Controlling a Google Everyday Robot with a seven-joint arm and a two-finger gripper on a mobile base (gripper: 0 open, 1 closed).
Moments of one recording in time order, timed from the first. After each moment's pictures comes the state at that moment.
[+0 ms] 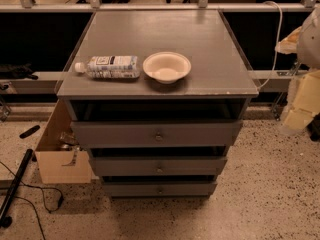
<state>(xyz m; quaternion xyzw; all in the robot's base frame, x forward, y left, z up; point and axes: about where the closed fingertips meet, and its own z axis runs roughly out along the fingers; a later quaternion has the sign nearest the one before) 0.438 -0.217 0.976 -0.60 0.78 -0.03 0.16</state>
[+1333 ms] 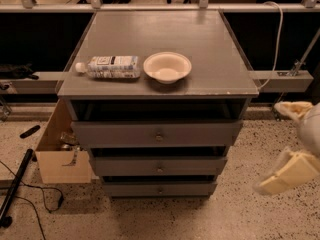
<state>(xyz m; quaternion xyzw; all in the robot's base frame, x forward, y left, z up) 0.382 -0.203 0.893 -0.51 0.80 0.08 0.30</state>
